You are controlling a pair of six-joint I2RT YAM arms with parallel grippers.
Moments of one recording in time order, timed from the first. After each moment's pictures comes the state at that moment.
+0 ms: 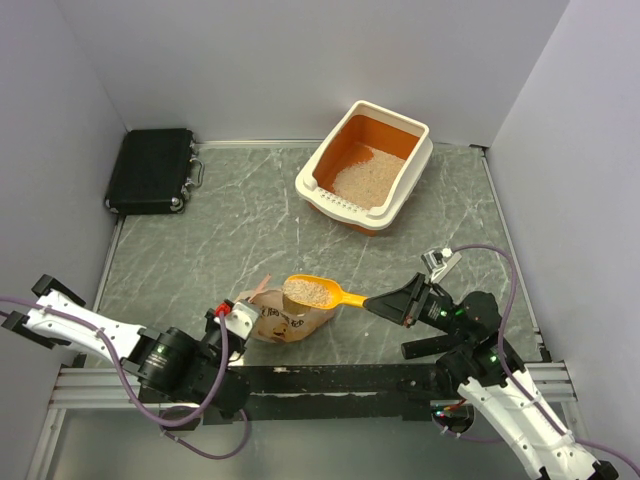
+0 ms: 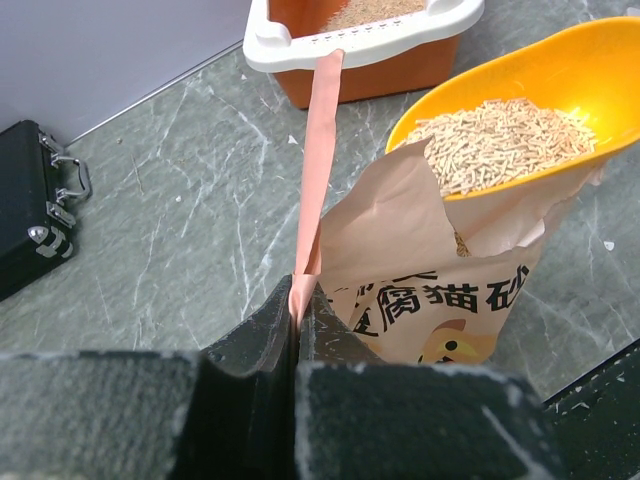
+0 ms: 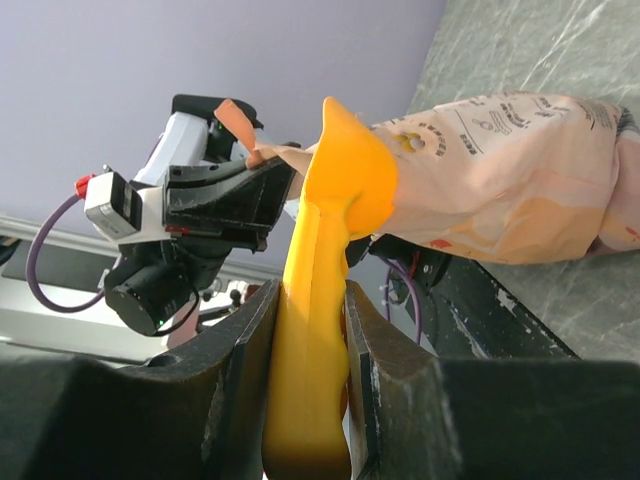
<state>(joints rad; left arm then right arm) -1.94 0.80 0.83 -1.08 -1.42 -0.83 0.53 0.21 0.31 -0.09 -0.56 1.26</state>
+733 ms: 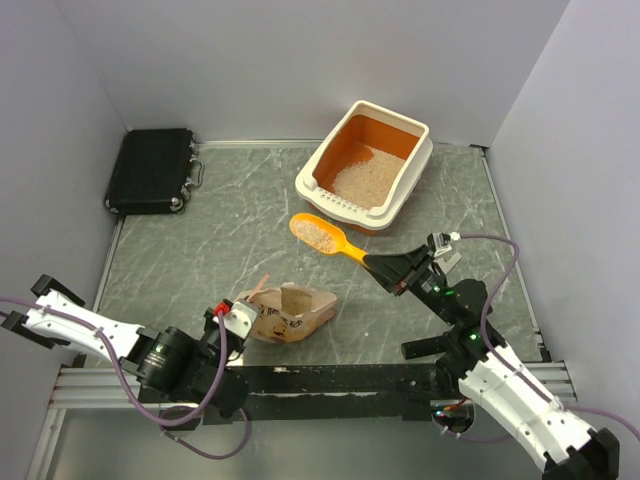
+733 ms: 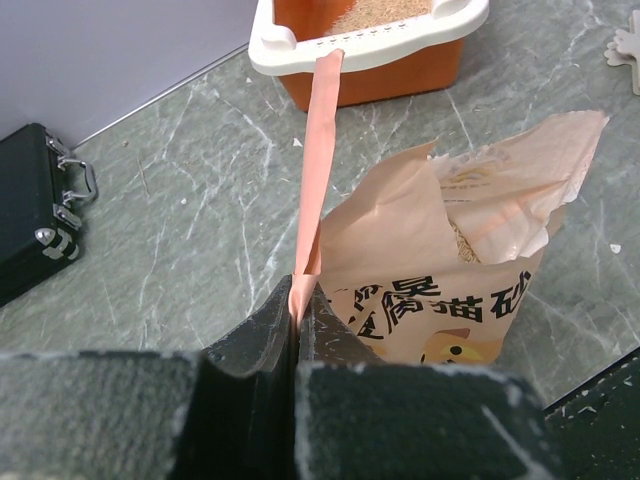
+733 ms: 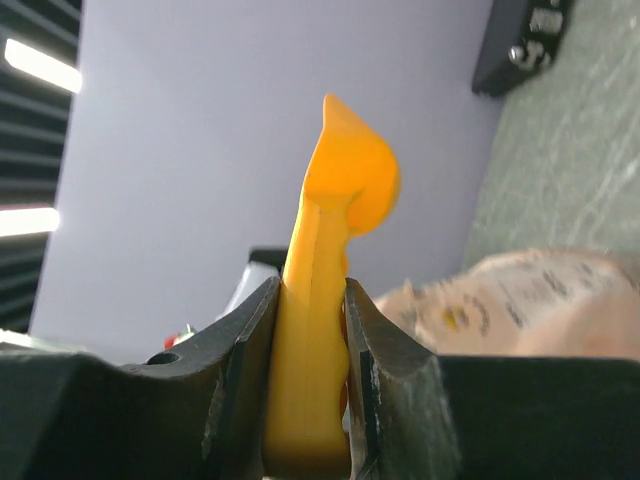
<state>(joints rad) -1.94 0.79 0.83 -1.08 -1.43 -0.81 0.53 0.45 0.28 0.33 -0.30 1.47</state>
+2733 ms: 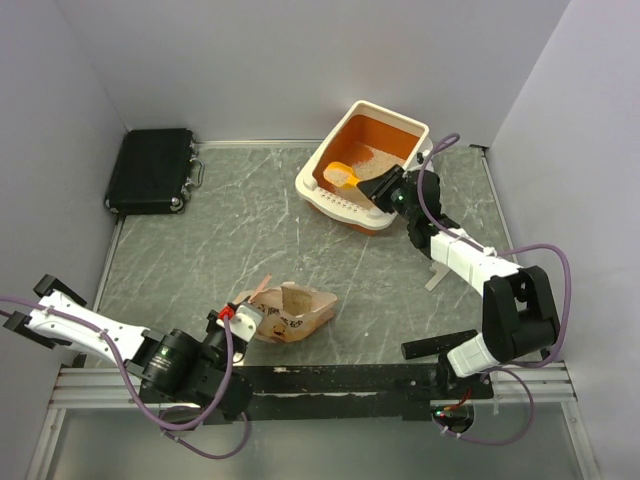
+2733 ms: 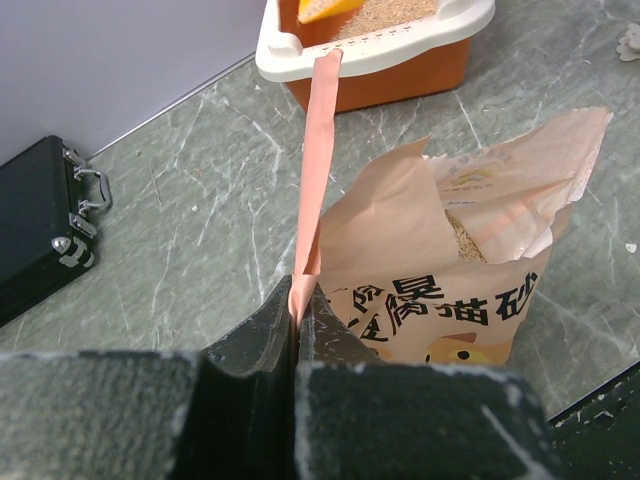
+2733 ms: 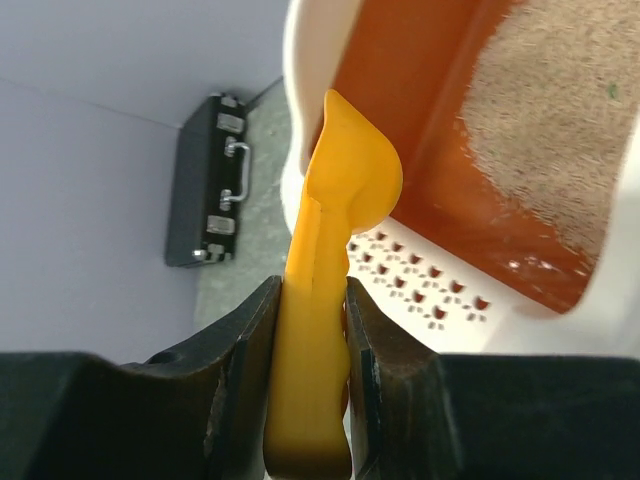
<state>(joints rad) -1.95 0.82 0.83 -1.09 -1.45 -0.81 0.29 1.48 0.92 0.31 -0.15 0.92</state>
